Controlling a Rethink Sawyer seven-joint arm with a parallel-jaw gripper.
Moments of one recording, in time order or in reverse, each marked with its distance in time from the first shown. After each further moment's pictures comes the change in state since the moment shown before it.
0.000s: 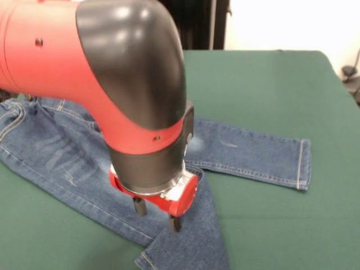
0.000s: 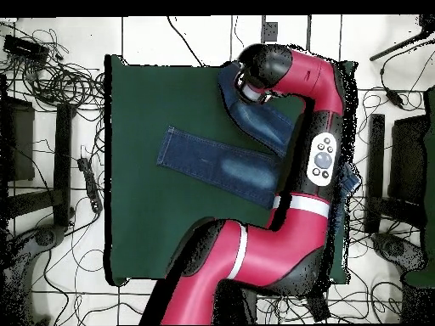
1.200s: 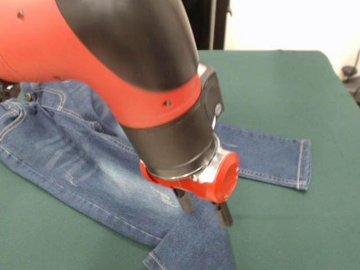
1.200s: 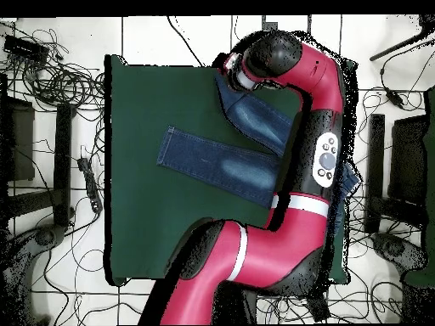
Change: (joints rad) arm 0.006 -0.035 0.036 0.011 0.231 0.006 0.000
